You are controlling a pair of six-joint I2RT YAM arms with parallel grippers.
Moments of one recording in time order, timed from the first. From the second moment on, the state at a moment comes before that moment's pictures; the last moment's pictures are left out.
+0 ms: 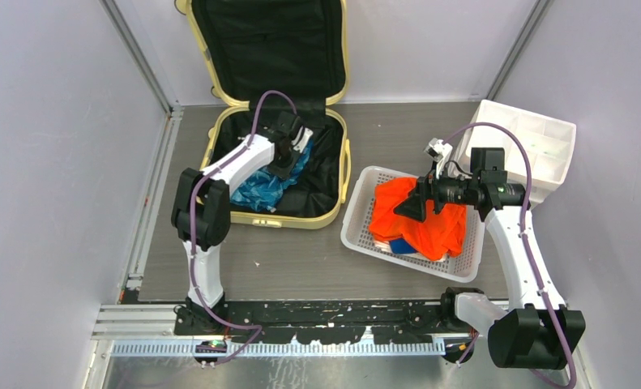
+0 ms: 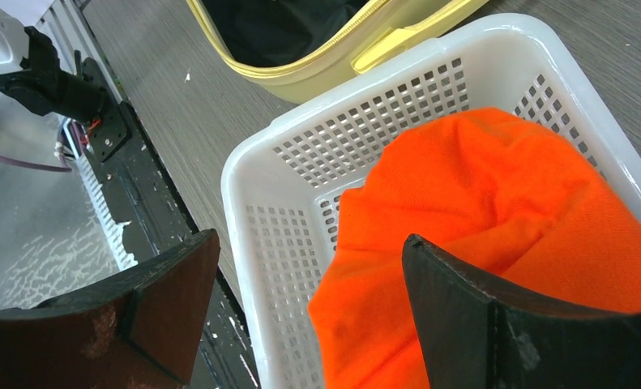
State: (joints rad) left arm -0.46 1.98 1.63 -0.81 -0.14 0.11; right arm -0.05 1.06 0.98 -0.79 -0.98 -0.37
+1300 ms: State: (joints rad) left arm -0.18 1.65 1.63 -0.72 0.40 -0.01; right arm -0.05 1.08 0.98 -0.79 -0.97 -0.37
